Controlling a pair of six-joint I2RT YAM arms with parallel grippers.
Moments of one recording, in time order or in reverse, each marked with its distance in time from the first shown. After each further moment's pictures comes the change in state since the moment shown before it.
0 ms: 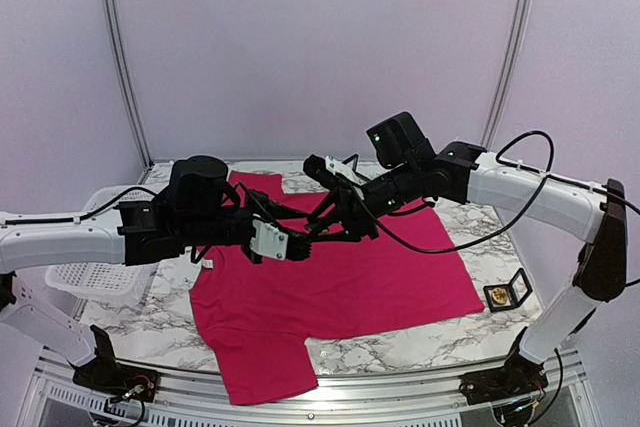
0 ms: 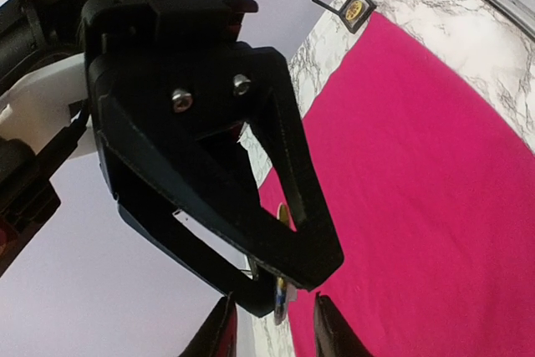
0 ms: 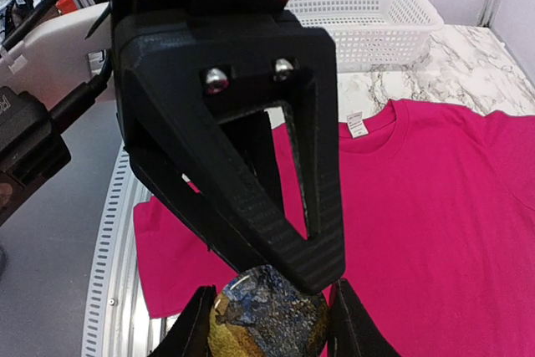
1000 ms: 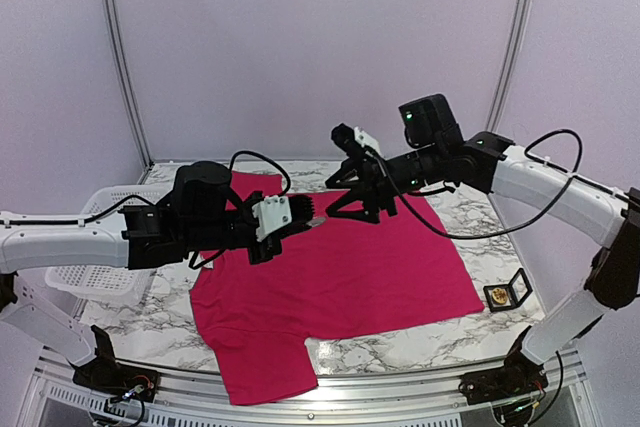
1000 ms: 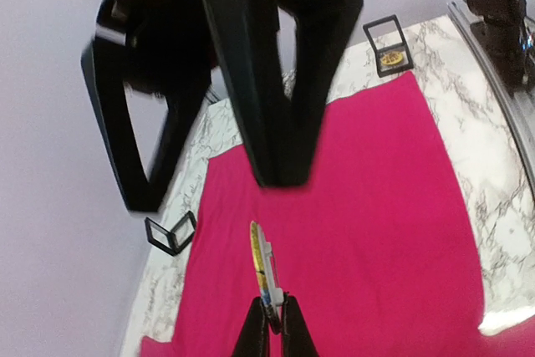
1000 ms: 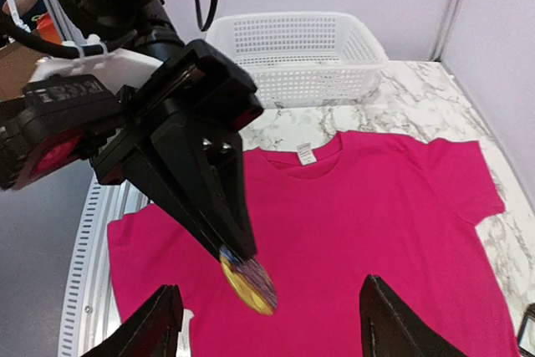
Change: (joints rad) left arm -0.018 0.019 -0.008 0.026 -0.061 -0.554; right arm -0.067 -0.055 0.007 0.023 -0.001 -0.027
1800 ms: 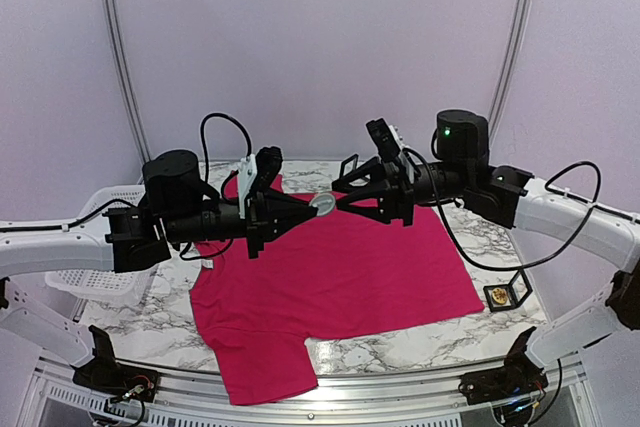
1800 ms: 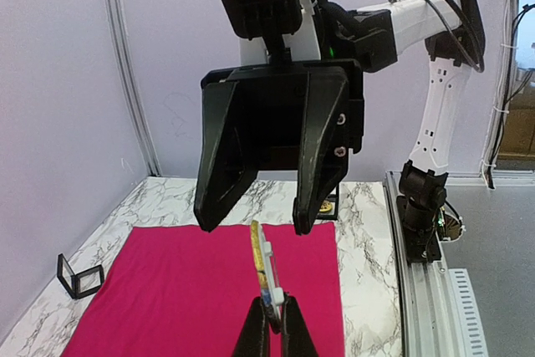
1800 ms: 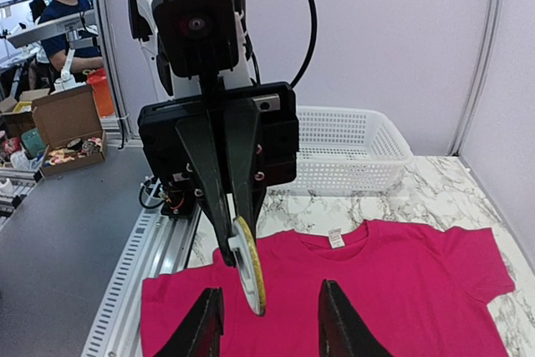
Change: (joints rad) left arm 0.001 -0.084 -0.048 0.237 0.229 -0.549; right arm -0.032 -0.226 -0.307 0.486 -0.182 0.204
